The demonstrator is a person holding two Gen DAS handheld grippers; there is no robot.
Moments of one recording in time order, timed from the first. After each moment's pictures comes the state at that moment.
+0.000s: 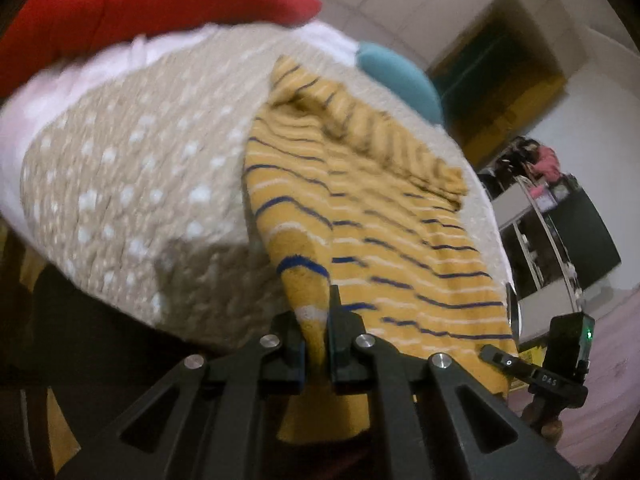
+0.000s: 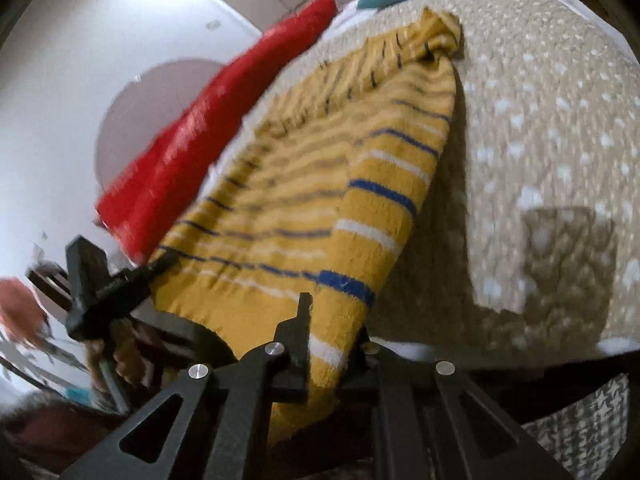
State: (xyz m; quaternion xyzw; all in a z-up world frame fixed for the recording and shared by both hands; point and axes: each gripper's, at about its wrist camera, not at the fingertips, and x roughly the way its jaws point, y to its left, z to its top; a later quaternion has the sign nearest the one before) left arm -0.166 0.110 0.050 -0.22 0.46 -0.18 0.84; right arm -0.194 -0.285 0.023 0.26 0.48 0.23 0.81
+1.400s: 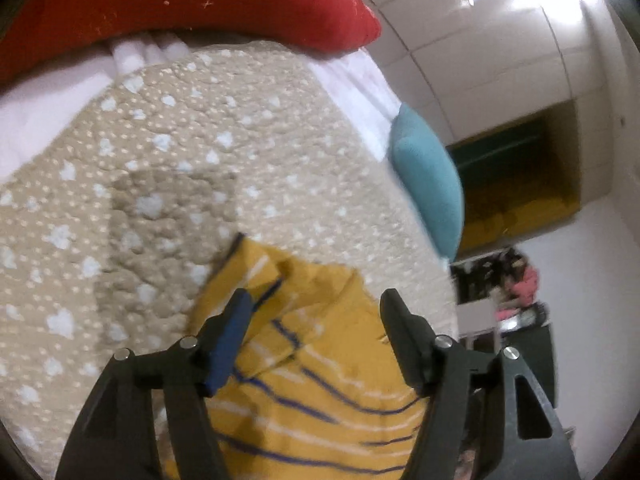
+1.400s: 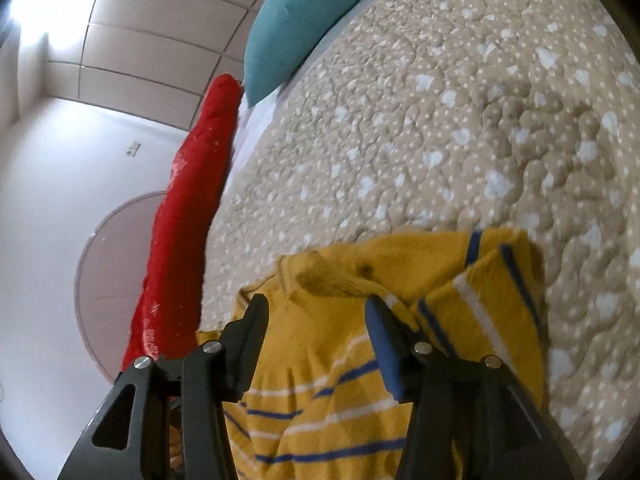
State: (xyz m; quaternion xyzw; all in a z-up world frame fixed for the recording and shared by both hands) left arm 0.219 0.105 0.057 -0.38 0.46 -0.16 0.79; right arm 0.221 -0.397 0.009 0.45 0.43 0.11 0.77
